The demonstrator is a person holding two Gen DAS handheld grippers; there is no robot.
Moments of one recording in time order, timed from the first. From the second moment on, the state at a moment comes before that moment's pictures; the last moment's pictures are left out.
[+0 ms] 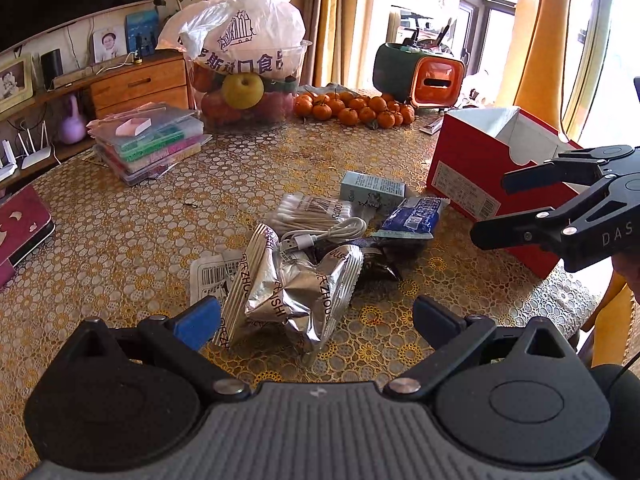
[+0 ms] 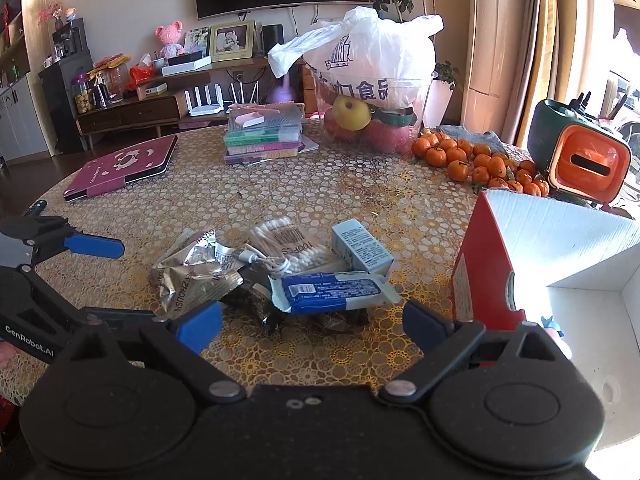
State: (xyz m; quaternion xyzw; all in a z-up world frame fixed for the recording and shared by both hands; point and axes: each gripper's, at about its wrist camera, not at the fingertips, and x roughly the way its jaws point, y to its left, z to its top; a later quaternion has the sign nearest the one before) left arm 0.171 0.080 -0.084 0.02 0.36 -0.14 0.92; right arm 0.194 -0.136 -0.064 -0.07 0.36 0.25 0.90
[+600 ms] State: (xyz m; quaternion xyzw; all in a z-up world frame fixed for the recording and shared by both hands) left arm 0.198 0.075 -0.108 0.04 0.36 -0.14 0.92; right arm 0.246 -0.122 -0.096 -0.08 0.38 0.27 0.88
